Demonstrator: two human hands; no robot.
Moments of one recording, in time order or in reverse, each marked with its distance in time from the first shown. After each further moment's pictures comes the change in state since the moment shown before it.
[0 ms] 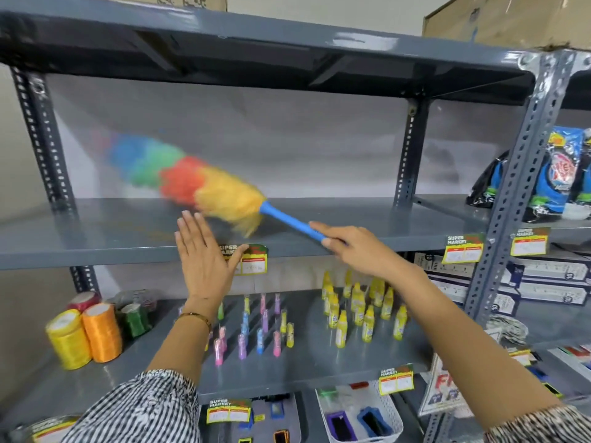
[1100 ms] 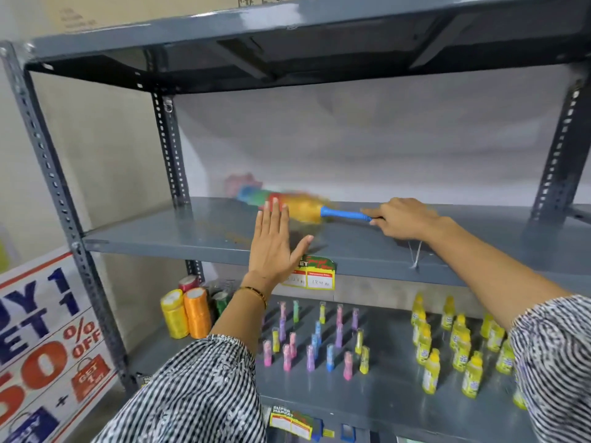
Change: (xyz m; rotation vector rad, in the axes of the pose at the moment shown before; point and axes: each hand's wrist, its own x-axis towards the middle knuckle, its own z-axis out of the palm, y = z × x) left_hand 0.050 -0.010 0.017 0.171 -0.077 0.150; right_hand 0.186 0.062 0.037 -0.455 -0.046 -0.250
